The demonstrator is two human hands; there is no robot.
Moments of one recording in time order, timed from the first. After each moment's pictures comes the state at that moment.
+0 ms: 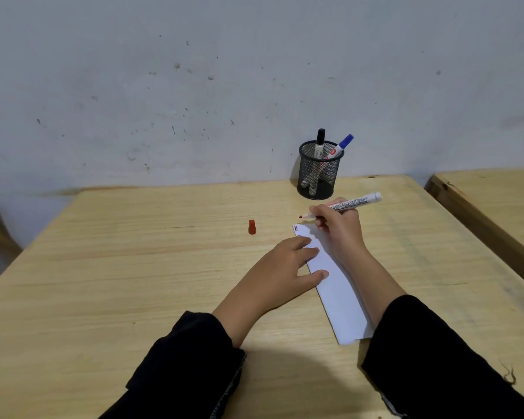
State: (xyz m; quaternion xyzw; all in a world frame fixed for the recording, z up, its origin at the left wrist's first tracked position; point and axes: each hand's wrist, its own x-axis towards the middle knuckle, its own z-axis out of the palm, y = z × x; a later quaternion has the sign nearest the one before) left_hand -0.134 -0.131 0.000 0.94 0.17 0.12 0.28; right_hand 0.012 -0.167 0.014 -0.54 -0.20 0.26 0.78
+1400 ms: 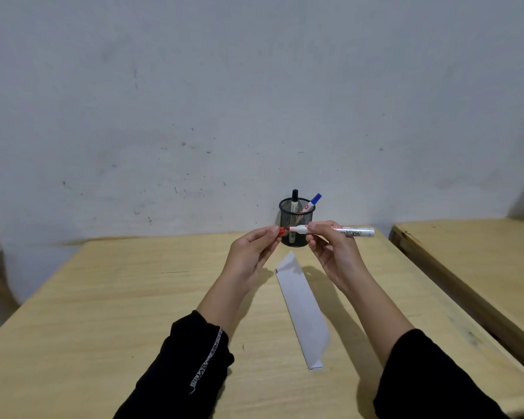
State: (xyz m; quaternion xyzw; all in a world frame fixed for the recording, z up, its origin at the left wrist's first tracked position) left_hand -0.120 -0.118 0.087 0.42 0.20 0.33 0.82; right_hand 0.000 -0.224 0.095 -0.40 -0.22 0.34 0.82
